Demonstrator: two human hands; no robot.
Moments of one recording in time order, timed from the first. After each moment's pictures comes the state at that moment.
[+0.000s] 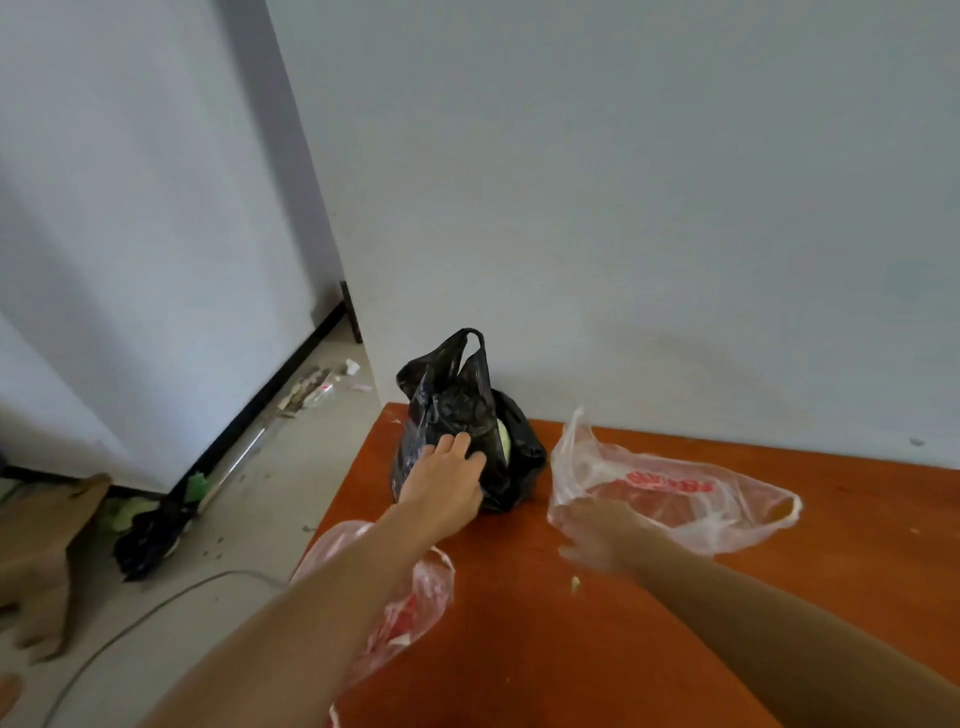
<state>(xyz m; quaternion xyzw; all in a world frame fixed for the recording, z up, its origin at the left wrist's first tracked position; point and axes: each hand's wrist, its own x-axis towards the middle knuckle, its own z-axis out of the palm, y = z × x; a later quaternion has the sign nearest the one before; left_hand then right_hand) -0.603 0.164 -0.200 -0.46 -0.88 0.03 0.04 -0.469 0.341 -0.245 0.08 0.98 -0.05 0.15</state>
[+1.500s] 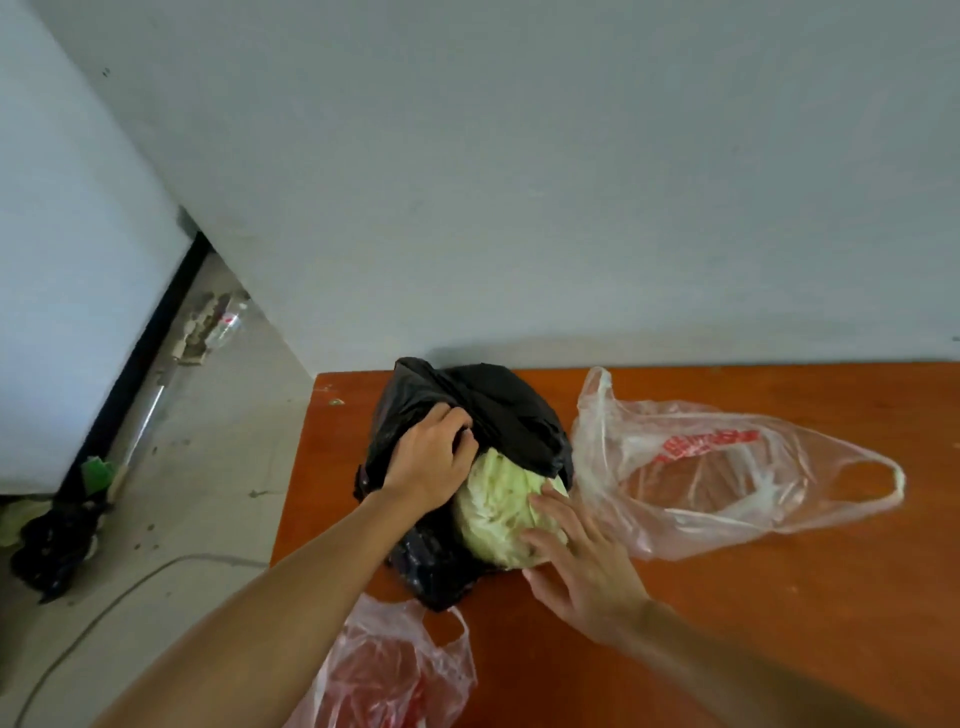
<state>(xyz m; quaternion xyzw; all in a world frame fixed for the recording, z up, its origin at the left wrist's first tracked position) -0.772 0.243 -0.313 -0.46 -0.84 -0.27 -0.12 -0.541 0.323 -0.365 0.09 0.97 -0.18 -0.14</state>
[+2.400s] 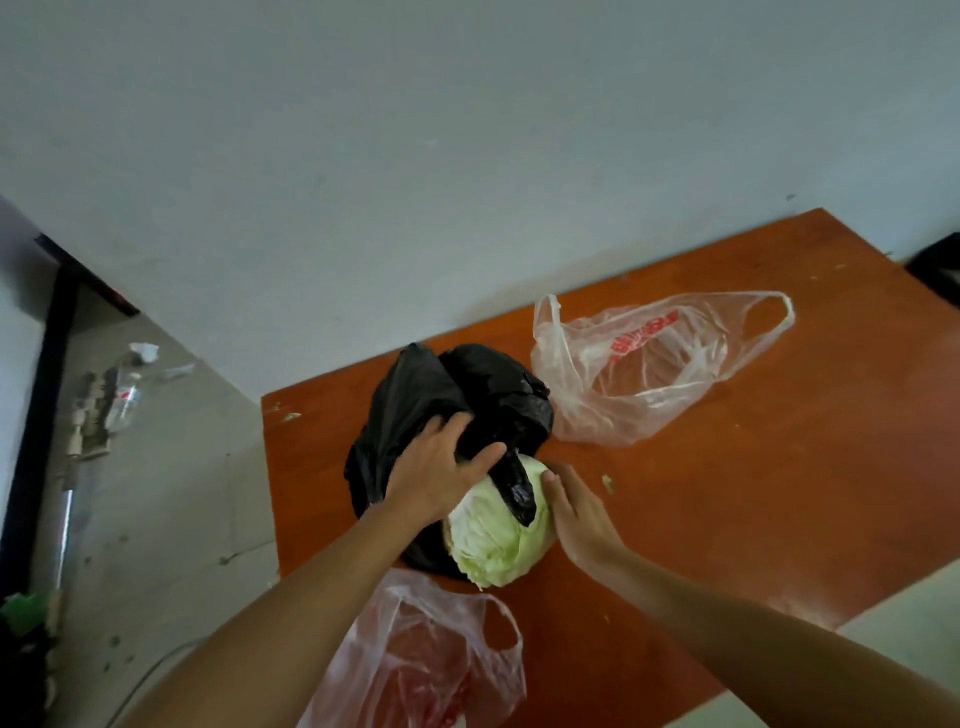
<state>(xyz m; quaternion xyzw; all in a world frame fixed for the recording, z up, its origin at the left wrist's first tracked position) -0.745 0.201 -0.317 -0.55 -0.78 -0.16 -0.26 -0.543 0.238 -0.380 0.51 0.68 -0.52 -0.13</state>
